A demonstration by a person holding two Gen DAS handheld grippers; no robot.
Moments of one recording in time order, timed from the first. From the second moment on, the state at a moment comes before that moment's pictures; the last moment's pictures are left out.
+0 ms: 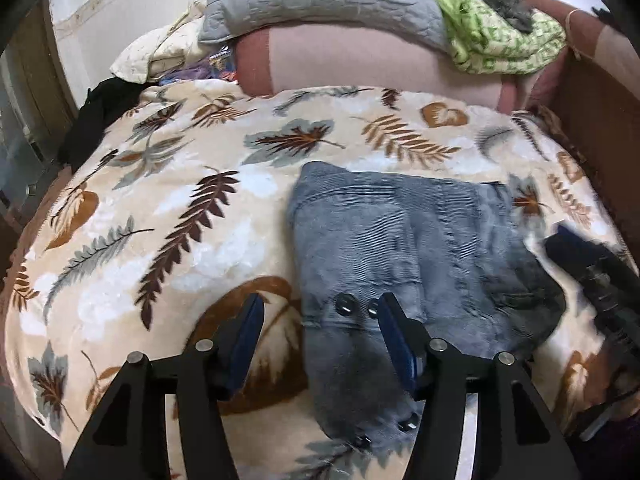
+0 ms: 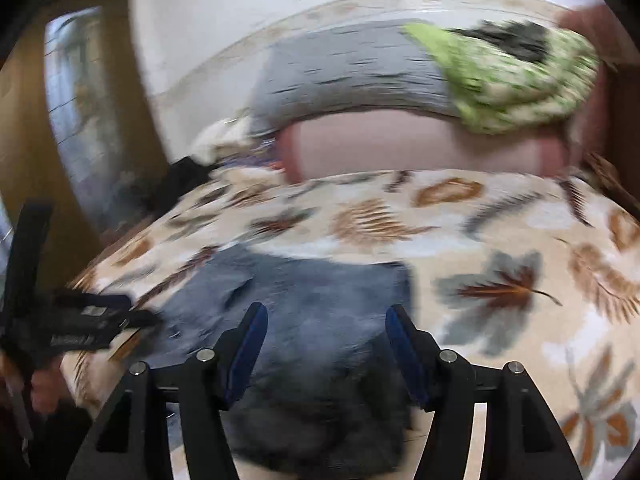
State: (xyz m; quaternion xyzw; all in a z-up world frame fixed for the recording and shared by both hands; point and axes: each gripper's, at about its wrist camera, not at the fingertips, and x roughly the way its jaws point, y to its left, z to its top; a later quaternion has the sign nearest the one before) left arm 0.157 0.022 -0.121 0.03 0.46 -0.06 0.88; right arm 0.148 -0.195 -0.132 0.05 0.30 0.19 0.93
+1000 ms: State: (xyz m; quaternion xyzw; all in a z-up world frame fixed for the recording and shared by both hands) left arm 0.043 0.015 0.001 0.06 0.31 0.03 0.95; right arm 0.005 -0.194 -0.028 0.02 0.23 0.09 0.97
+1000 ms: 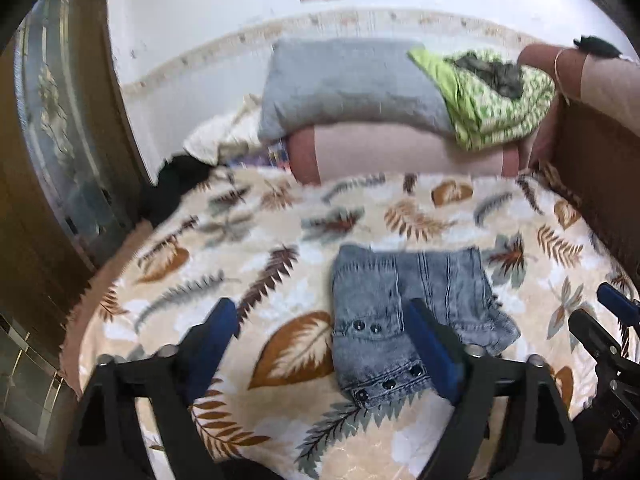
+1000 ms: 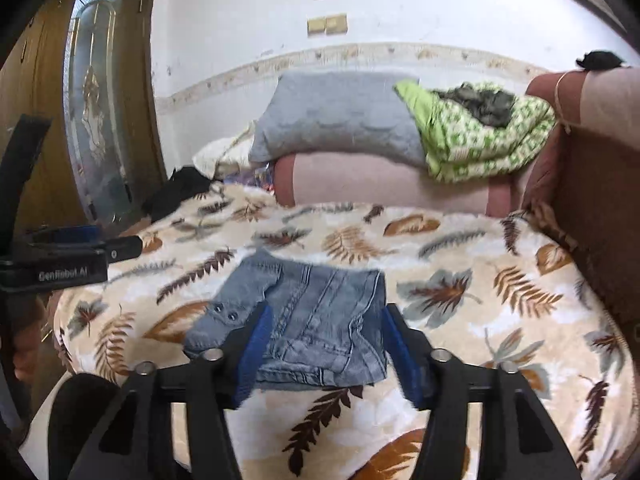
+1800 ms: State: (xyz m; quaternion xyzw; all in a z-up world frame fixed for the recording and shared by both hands) left arm 0.008 0.020 0.030 0.06 0.26 0.04 0.96; right arm -0.017 -0.182 0.009 0.04 0.24 0.06 0.97
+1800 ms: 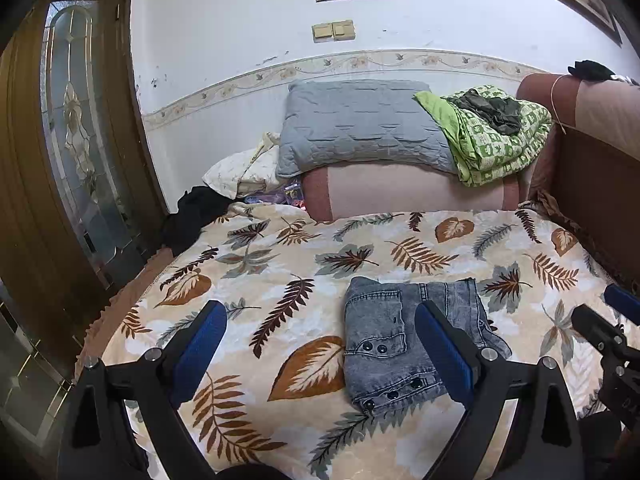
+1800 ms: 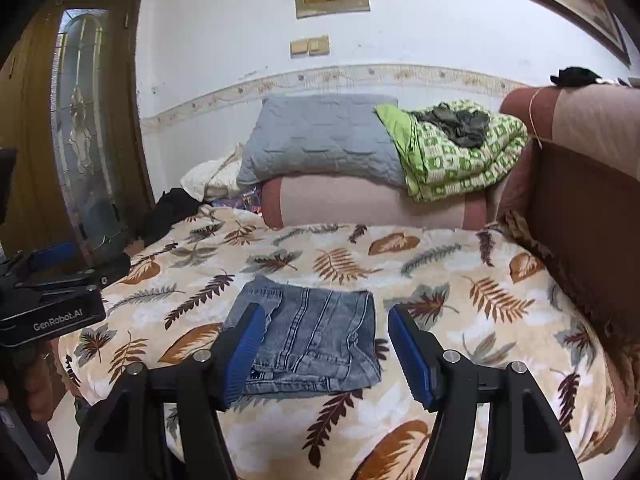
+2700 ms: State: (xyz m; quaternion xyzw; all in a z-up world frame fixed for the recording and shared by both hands) left arm 0.009 0.028 0.022 0.04 0.27 0.02 0.96; right arm -0.013 -0.166 0.001 0.03 0.26 0.05 0.96
